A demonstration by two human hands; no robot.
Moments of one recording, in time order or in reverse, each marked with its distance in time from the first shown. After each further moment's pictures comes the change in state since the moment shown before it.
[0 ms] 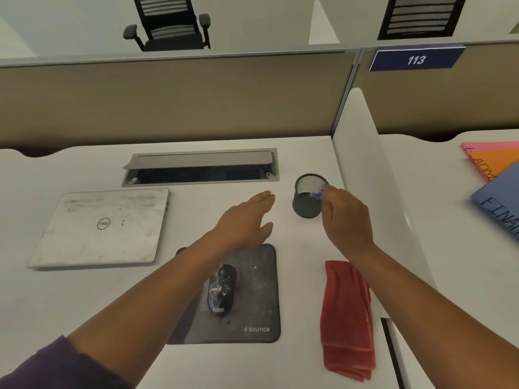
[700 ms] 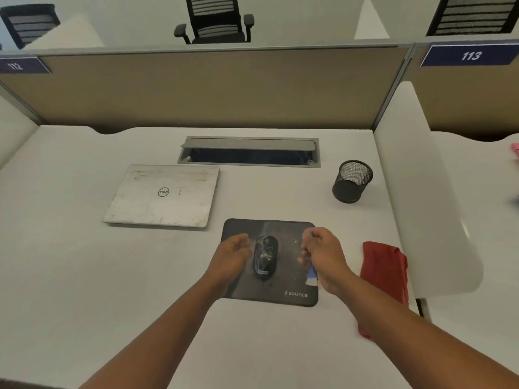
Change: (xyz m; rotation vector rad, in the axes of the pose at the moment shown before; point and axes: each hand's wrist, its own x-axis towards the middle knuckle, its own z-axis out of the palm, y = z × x) left_hand -0.173 -0.065 0.066 -1.016 0.211 -0.667; right_hand -0.113 -0.117 0.041 0.972 -0.500 0.985
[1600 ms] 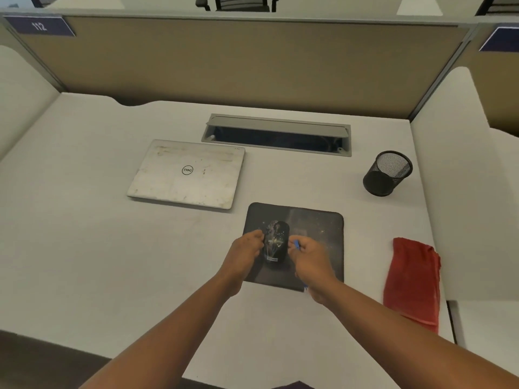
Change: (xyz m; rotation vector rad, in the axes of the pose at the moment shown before) left_hand 0.002 -0.040 -0.017 -0.195 -0.086 -0.038; right_hand -0.028 0.041 0.083 -0.298 -0.065 -0.030
